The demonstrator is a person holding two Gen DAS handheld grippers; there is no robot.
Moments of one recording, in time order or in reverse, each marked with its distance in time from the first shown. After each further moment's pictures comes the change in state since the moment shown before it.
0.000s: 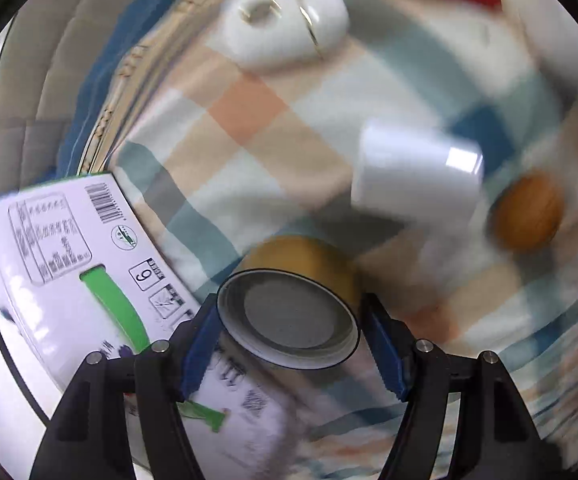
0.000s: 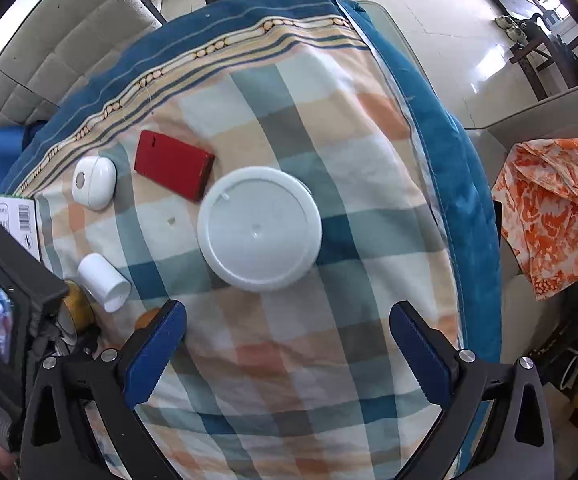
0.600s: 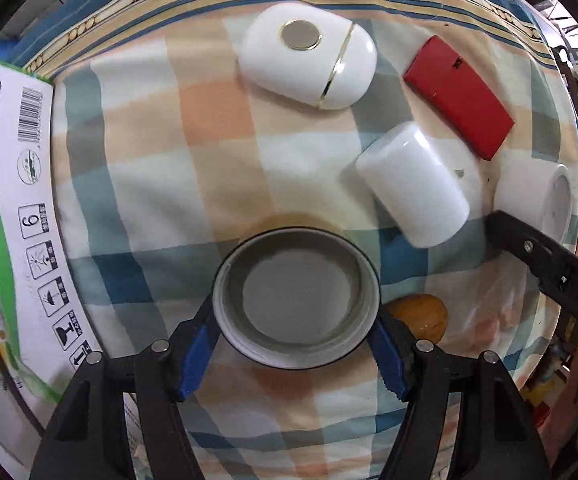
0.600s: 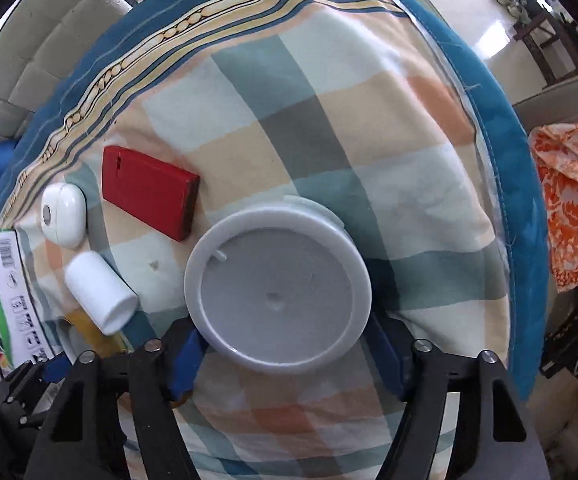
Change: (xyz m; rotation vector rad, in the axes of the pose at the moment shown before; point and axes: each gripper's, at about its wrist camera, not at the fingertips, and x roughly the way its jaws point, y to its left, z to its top) left arm 0.015 0.019 -0.010 -0.402 -0.046 -0.454; right arm 0.052 0.004 0.025 0.032 0.062 0.020
